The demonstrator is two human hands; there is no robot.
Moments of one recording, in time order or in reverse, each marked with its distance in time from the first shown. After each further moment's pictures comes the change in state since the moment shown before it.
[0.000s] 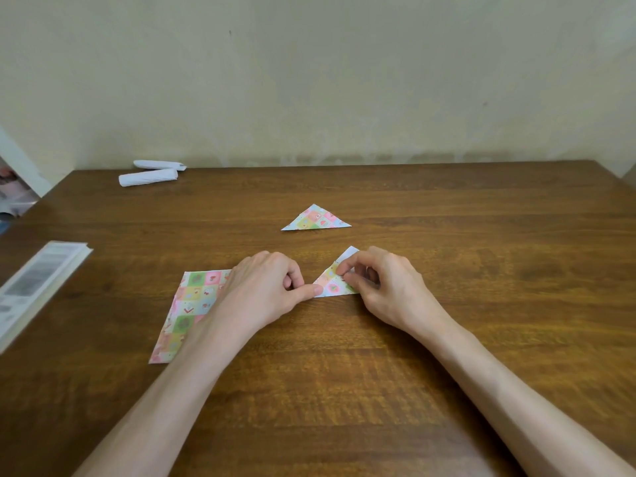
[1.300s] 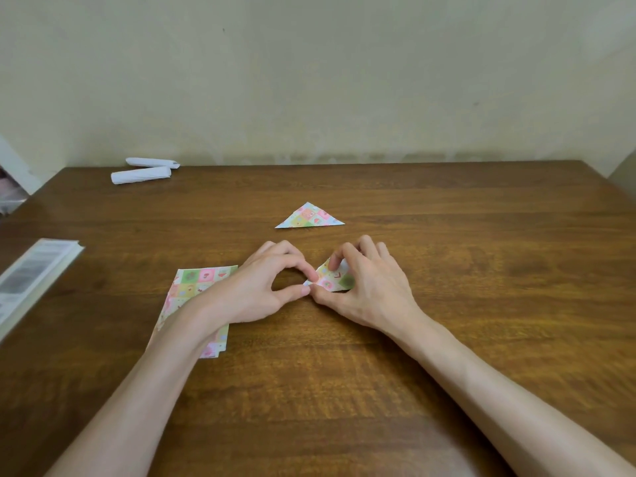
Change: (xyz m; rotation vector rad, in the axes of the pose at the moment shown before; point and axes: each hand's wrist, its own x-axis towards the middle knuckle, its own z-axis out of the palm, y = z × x) left_hand 0.009 -0.028 0.009 -0.308 -0.141 0.334; right_hand -0.001 -0.012 0.017 -0.236 0.051 0.003
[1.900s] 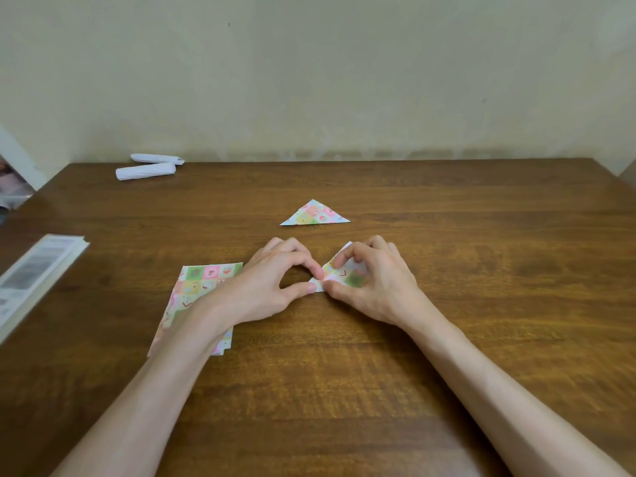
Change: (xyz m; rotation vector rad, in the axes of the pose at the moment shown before) left_hand 0.002 -0.002 0.005 0.022 0.038 -0.005; right_hand 0.004 0.003 -0.011 0.167 -0.098 0.085
